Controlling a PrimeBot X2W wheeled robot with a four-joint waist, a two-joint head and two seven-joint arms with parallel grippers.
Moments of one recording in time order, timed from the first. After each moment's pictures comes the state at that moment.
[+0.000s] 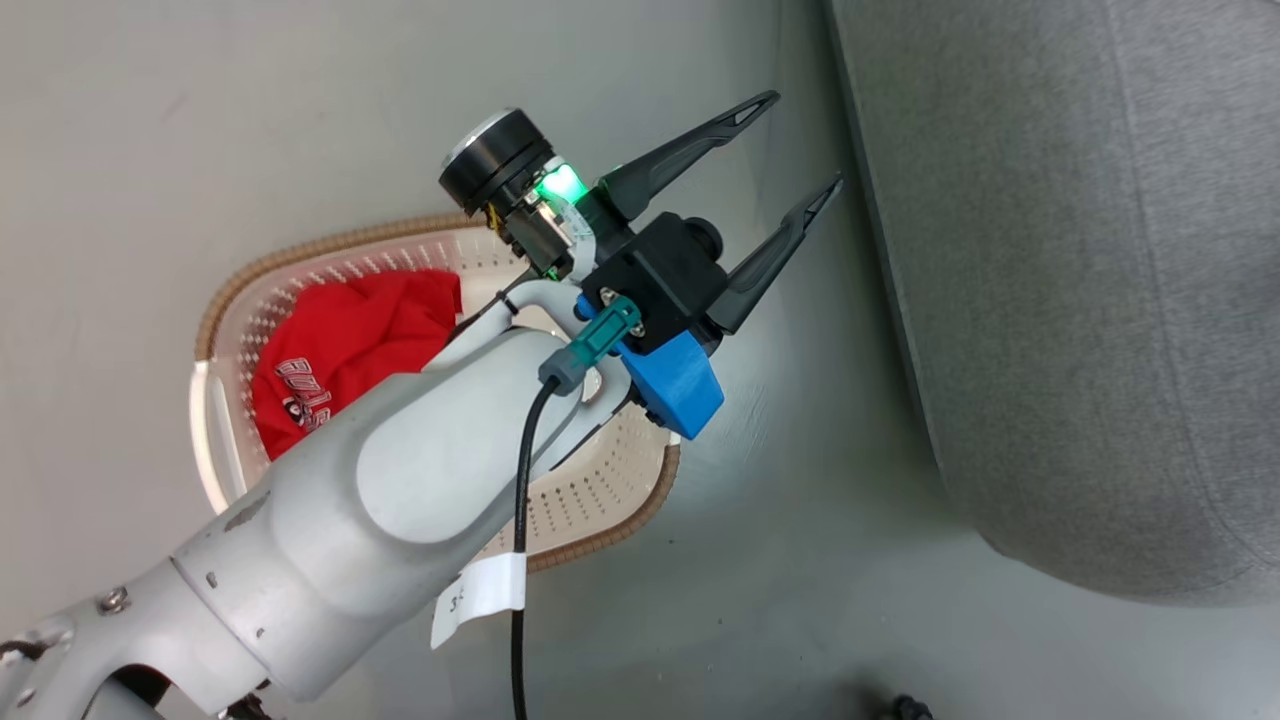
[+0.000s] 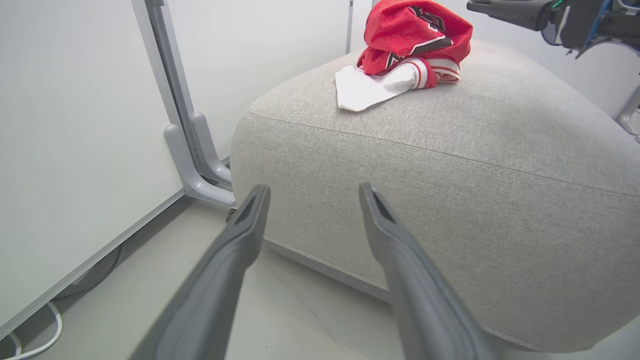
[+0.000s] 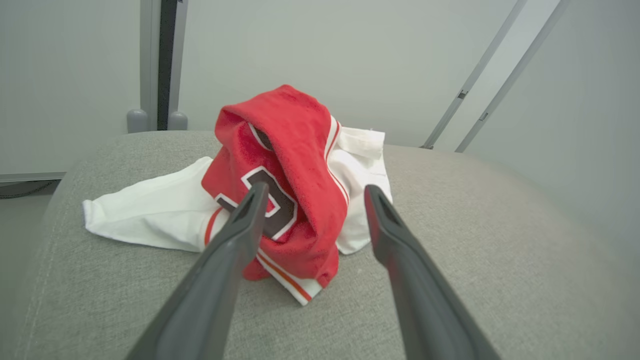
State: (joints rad) left arm -1.04 0.23 -1.09 0.42 -0.45 -0.03 -0.26; right arm -0.64 -0.31 -0.49 0.37 0.03 0.13 -0.26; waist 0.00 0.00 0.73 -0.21
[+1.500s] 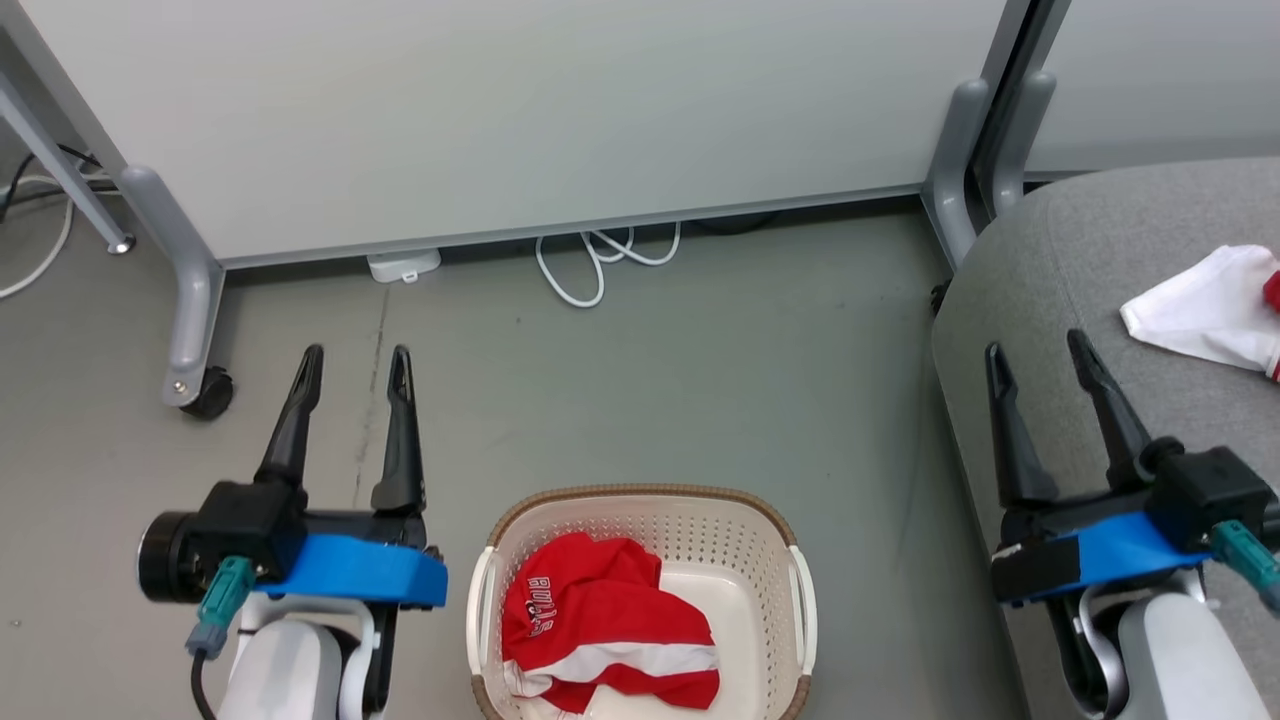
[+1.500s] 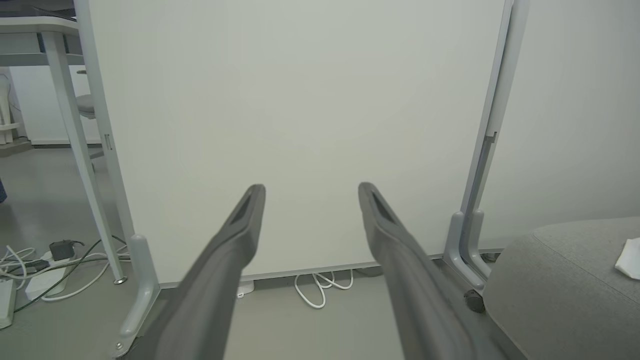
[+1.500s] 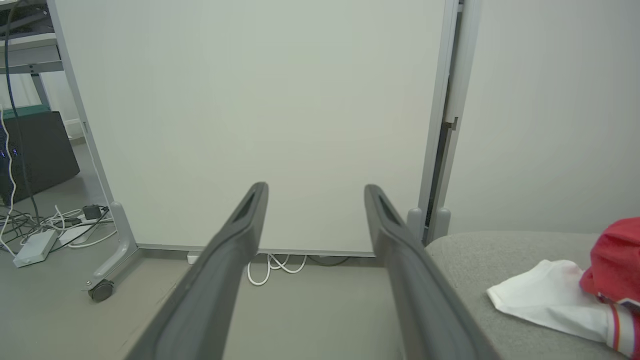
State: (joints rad) left arm -0.21 0.08 -0.11 0.21 -0.18 -0.09 -0.26; right arm -0.23 -0.10 -0.02 0.20 0.10 0.13 -0.26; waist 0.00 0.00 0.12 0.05
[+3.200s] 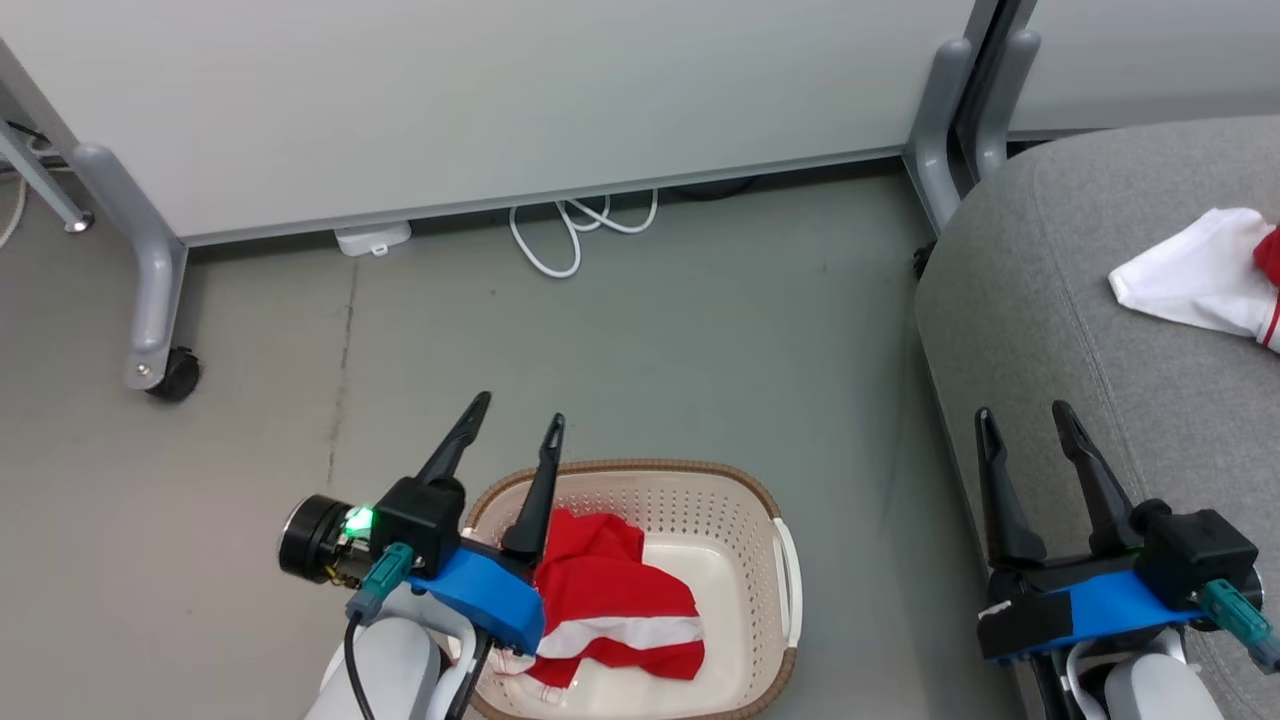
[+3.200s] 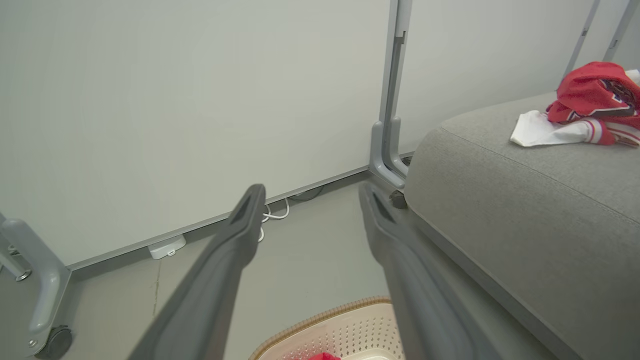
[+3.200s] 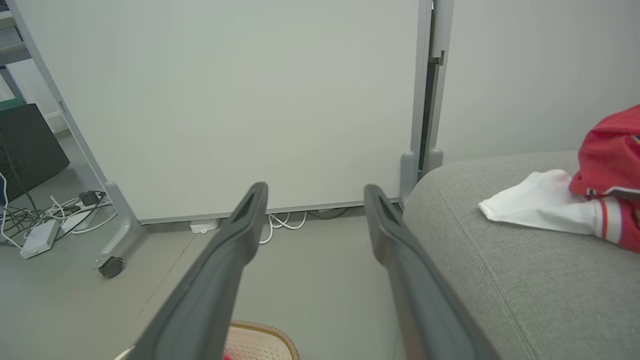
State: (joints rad) left arm -0.28 0.10 -0.34 0.41 -0.18 -0.13 -0.26; right arm -0.12 -0.05 -0.03 0.19 0.14 0.13 -0.26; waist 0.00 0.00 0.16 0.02
